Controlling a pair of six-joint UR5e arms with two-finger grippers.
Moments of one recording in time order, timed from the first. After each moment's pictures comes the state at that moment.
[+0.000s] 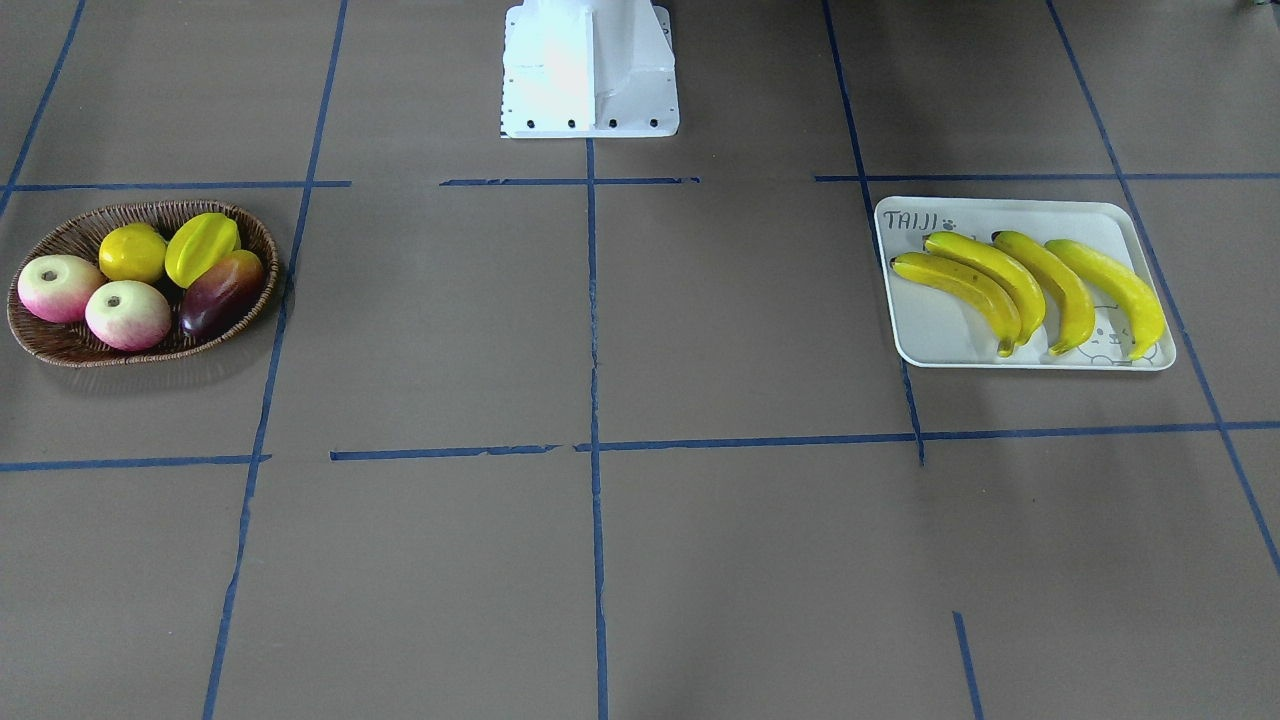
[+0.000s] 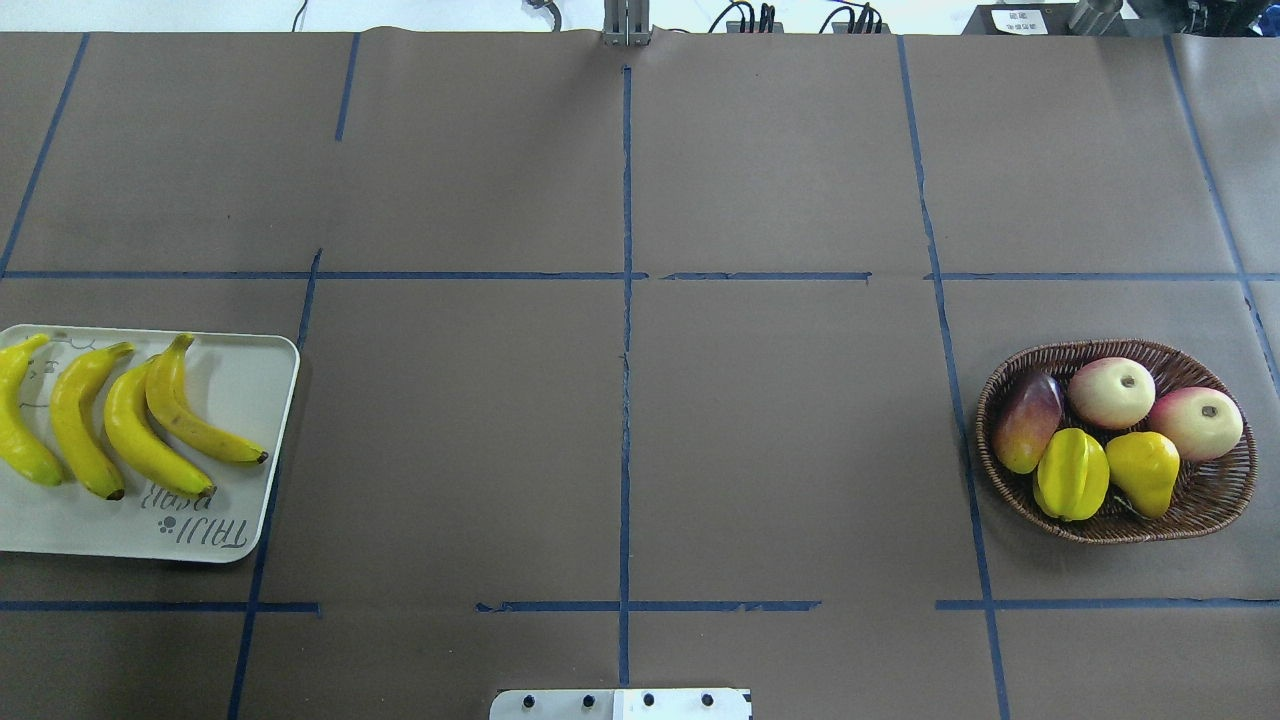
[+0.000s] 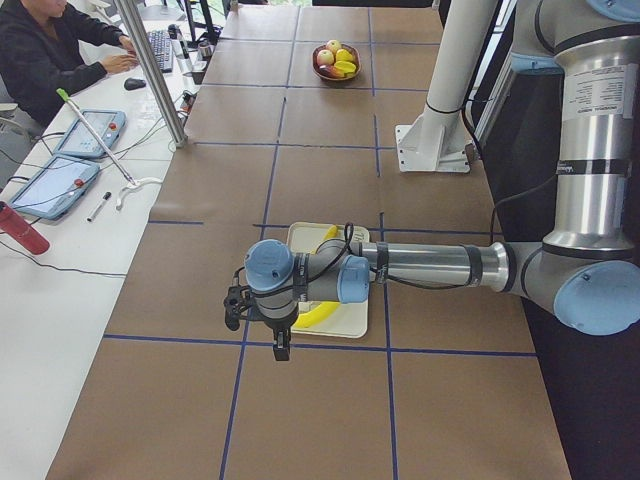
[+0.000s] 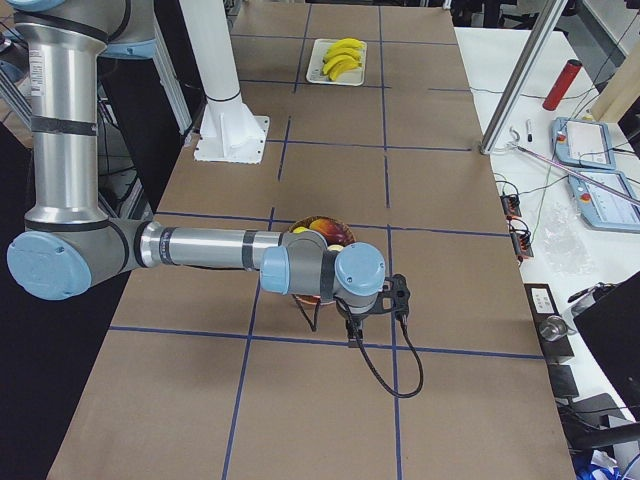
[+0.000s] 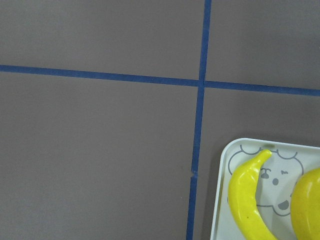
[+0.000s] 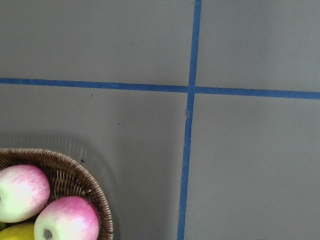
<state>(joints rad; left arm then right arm) -1.58 -1.52 -1.63 -1.59 -2.37 -0.08 1.63 -1.63 1.64 -1.60 2.48 -0.12</state>
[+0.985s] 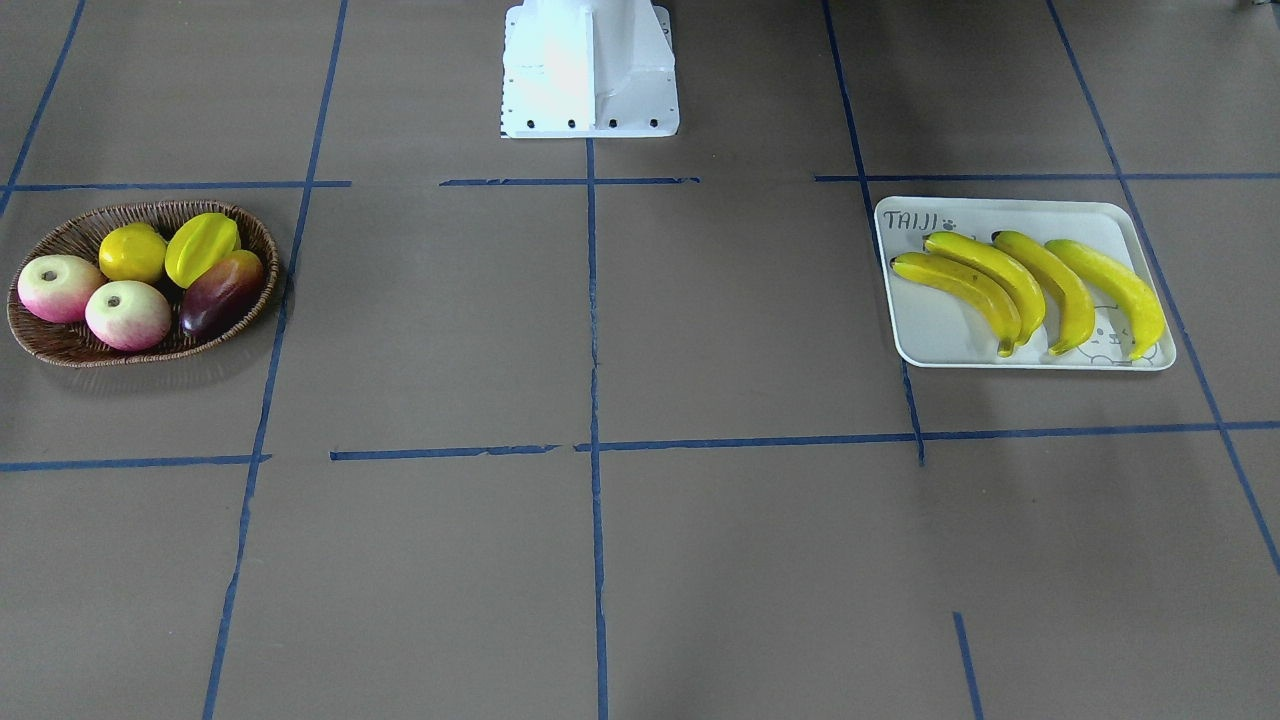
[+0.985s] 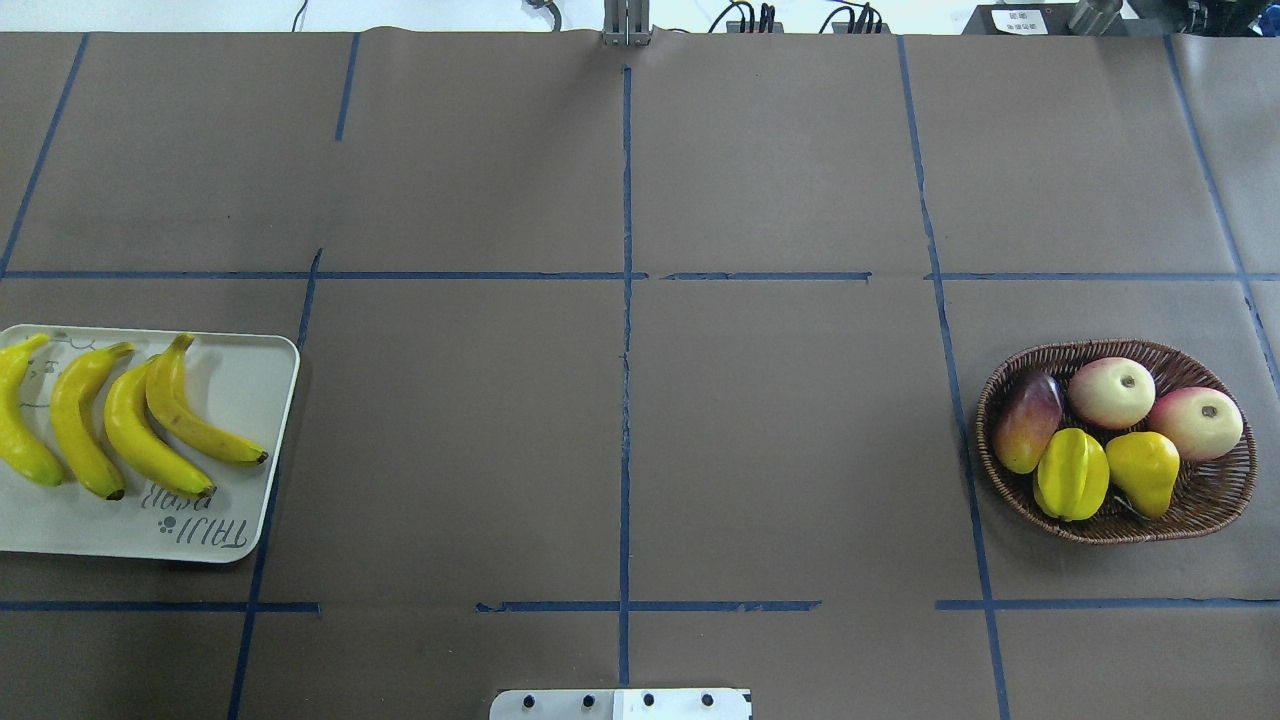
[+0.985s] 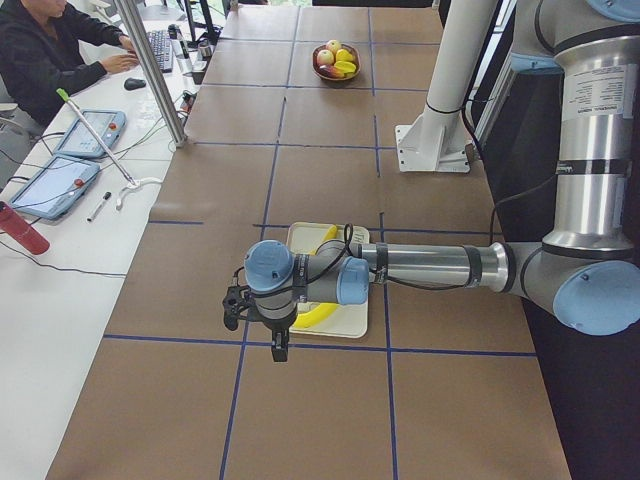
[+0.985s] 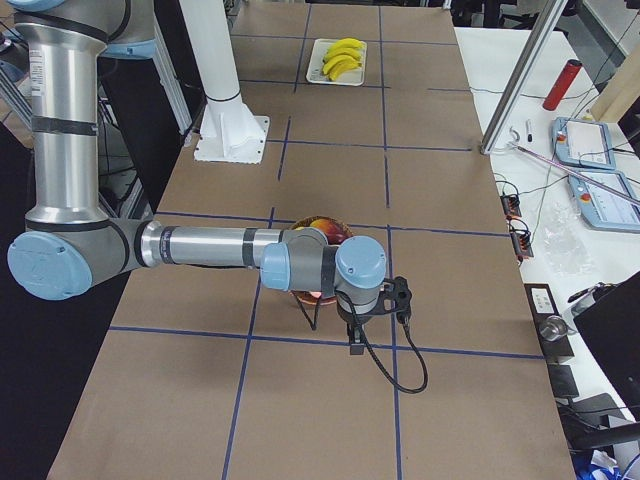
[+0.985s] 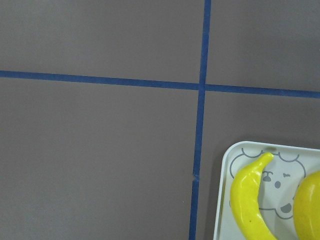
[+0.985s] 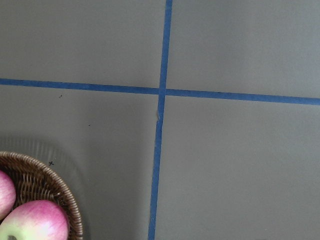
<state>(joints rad) -1.58 -1.52 -1.62 -1.60 -2.37 -0.08 1.63 -1.63 1.66 -1.60 2.38 -0.11</state>
